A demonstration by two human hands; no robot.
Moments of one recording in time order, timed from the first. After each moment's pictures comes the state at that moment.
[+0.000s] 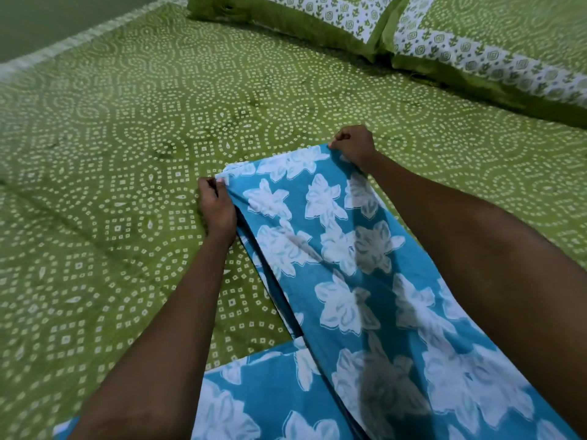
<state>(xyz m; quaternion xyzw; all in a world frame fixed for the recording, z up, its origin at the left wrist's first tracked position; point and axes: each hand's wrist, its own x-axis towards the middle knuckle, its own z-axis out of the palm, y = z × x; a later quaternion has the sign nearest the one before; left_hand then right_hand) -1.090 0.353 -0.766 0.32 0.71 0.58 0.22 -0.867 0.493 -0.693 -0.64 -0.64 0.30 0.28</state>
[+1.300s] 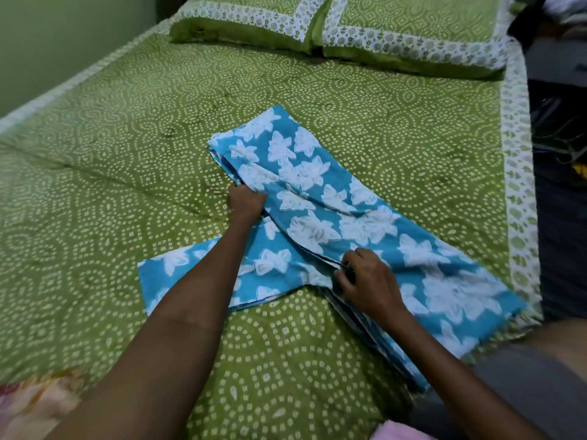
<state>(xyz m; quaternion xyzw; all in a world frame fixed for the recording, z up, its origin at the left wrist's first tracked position) -0.979 0.179 -0.701 0.49 0.78 0.30 0.23 -0.740 0.002 -0.688 -0.60 -0.76 0.11 0.21</state>
